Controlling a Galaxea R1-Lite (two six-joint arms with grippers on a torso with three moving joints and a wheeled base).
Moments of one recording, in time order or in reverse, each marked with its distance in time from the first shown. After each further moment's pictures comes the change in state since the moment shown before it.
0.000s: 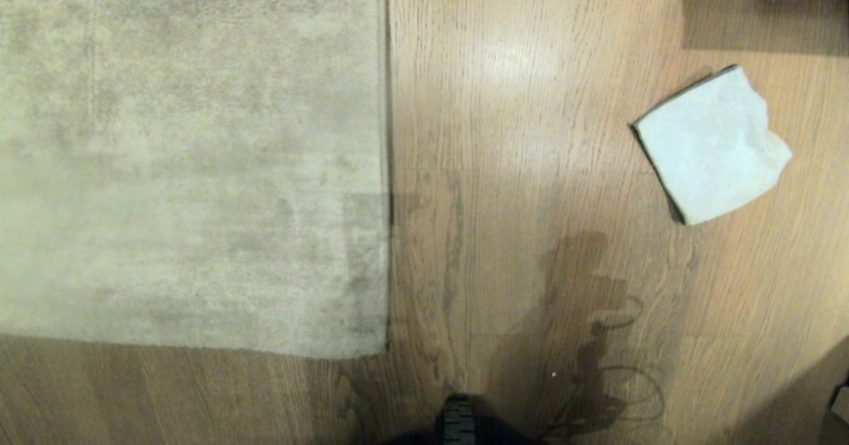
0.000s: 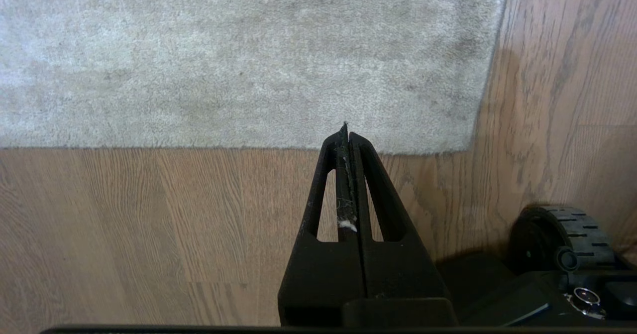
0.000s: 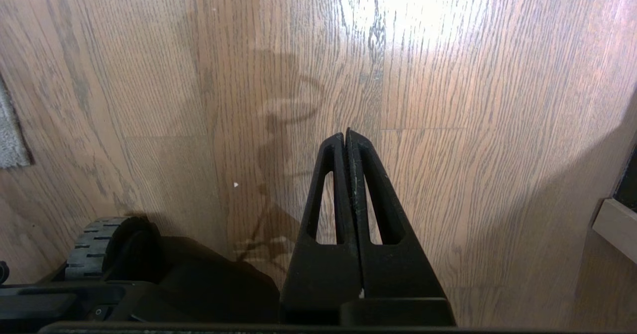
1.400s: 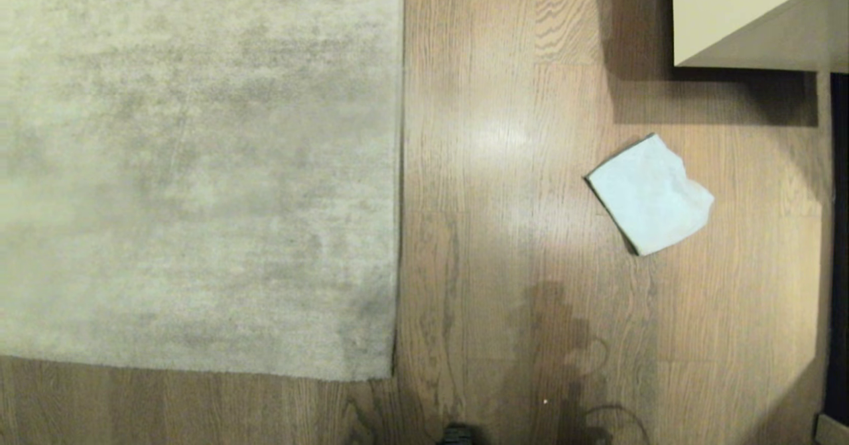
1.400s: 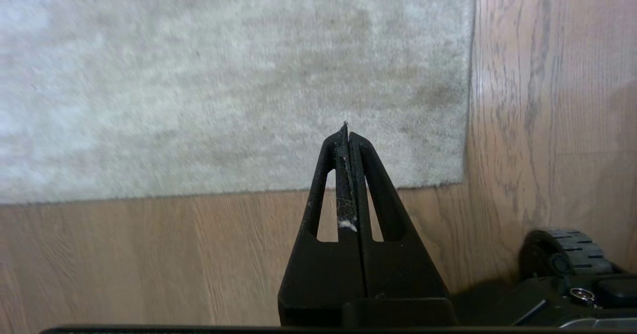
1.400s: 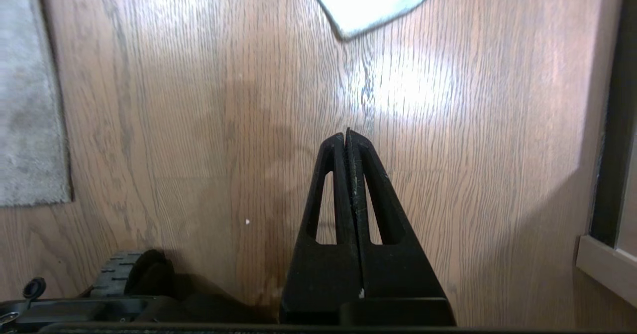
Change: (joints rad) left arm 0.000 0.000 0.000 0.000 -0.013 0.076; right arm 0.000 0.000 0.000 0.000 0.000 0.000
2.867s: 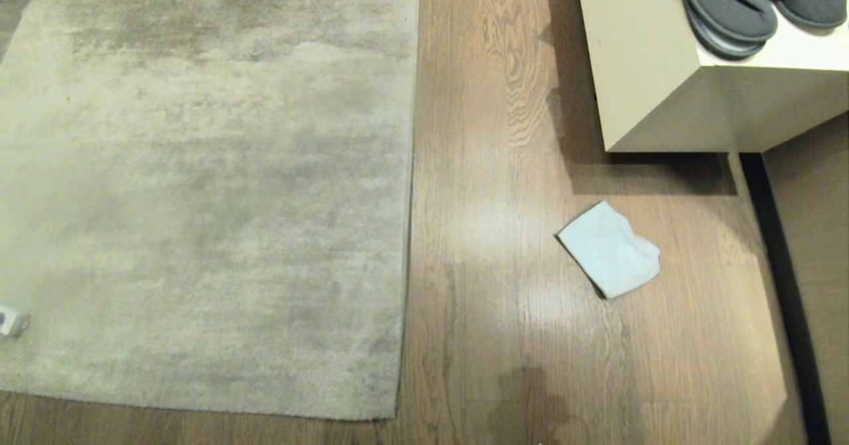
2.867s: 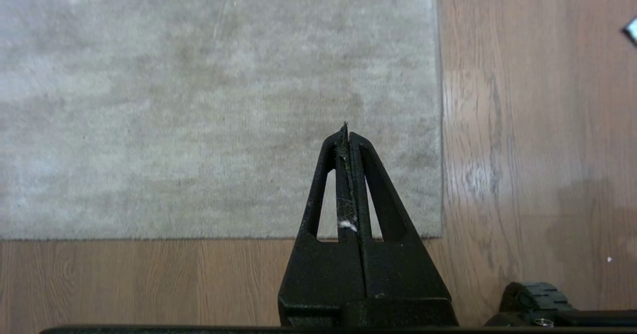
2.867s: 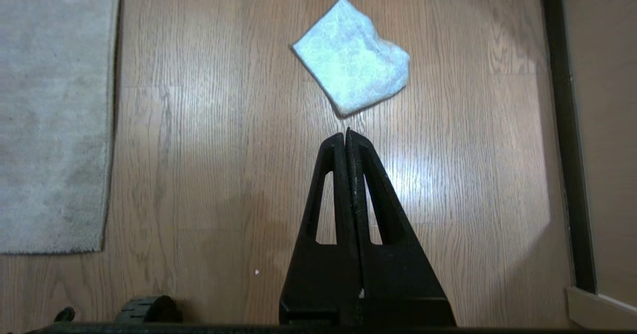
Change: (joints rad) left arm 0.000 0.000 0.000 0.000 0.004 -0.051; right arm 0.000 0.000 0.000 0.000 0.000 0.000
